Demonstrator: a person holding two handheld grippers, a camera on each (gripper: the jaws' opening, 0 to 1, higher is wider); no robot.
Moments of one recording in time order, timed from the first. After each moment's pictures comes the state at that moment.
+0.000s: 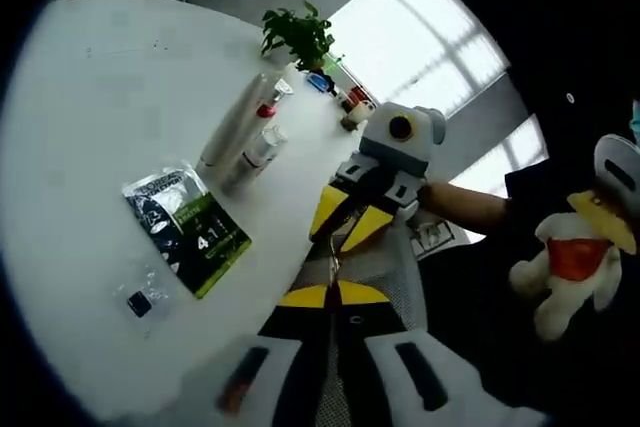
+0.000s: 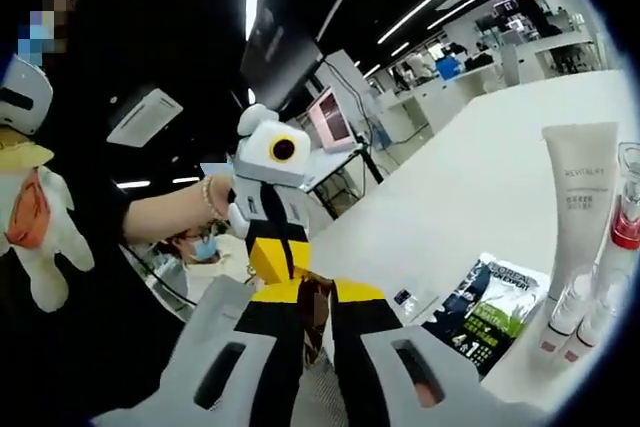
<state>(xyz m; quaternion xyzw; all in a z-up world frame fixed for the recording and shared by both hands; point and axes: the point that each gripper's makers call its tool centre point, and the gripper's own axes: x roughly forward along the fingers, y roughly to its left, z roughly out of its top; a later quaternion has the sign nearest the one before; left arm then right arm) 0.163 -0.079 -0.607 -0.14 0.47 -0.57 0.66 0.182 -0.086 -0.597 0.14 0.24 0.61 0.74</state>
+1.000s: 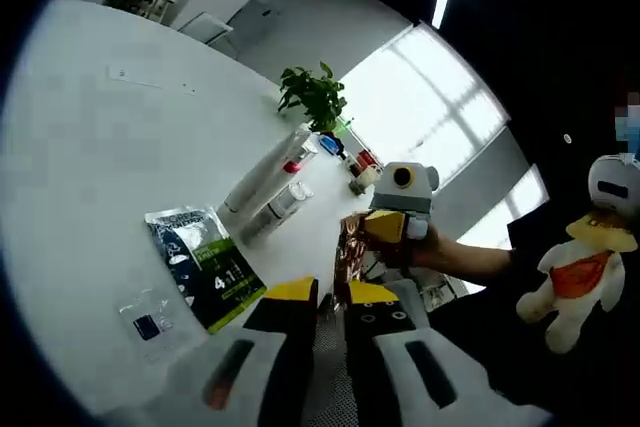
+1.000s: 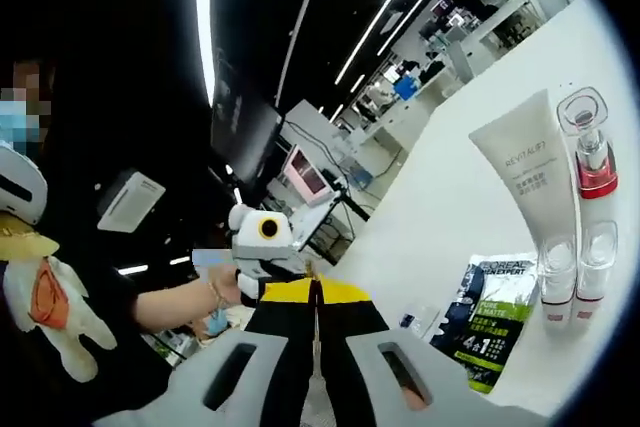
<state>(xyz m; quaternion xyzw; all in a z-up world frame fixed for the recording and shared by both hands) 0.196 -0.071 -0.602 -0.26 0.36 -0.52 0.73 0.217 -0.106 -0.576 0.31 0.23 0.52 0.77</state>
